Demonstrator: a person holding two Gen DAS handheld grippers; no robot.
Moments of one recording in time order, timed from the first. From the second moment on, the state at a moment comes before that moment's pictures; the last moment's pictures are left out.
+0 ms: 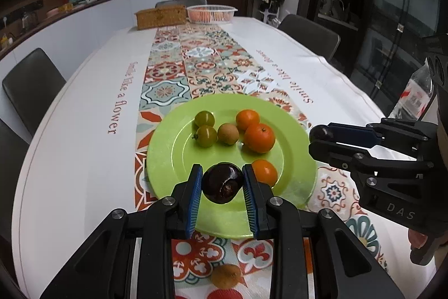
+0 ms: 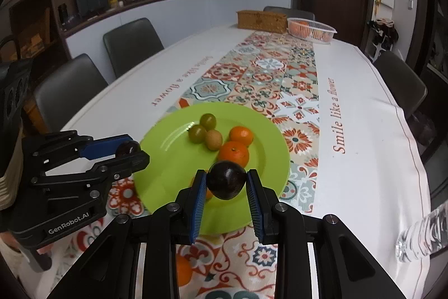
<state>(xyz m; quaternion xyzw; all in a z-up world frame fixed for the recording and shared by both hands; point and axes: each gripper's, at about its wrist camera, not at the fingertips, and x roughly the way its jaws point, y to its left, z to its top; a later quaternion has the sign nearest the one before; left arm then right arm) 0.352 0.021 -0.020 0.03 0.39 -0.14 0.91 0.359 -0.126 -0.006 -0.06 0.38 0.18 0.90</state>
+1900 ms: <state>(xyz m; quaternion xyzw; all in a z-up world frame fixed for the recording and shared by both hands) 0.225 0.042 0.056 0.06 0.31 -0.09 0.95 0.246 -0.127 0.046 -0.04 0.31 0.16 0.94</state>
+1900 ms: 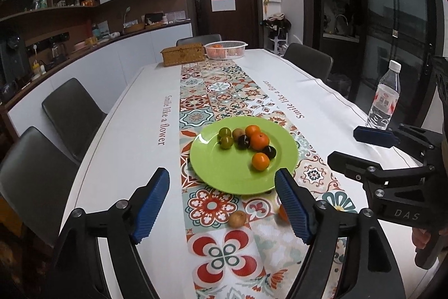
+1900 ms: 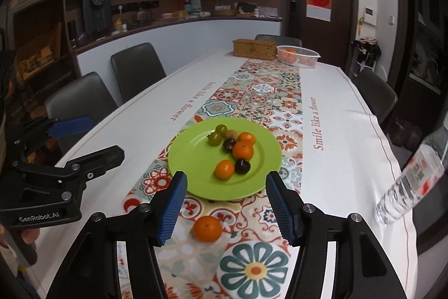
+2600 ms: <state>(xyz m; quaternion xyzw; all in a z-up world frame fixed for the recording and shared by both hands) 0.224 0.046 -0.013 0.08 0.36 -0.17 0.91 0.233 -0.109 -0.009 -0.05 0.36 0.15 0.92</state>
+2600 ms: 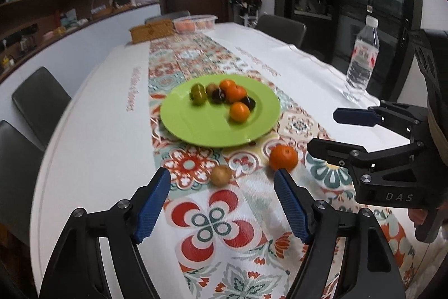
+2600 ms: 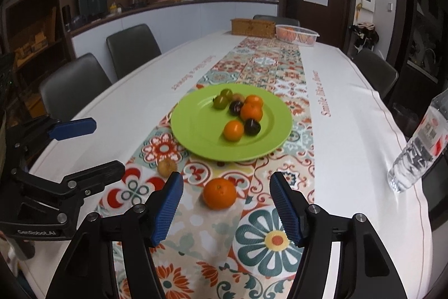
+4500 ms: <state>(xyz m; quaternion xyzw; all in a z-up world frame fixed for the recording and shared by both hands) 0.259 0.037 -0.045 0.04 0.41 -0.16 0.90 0.263 -0.103 -0.054 -0.02 0.41 0.19 0.89</state>
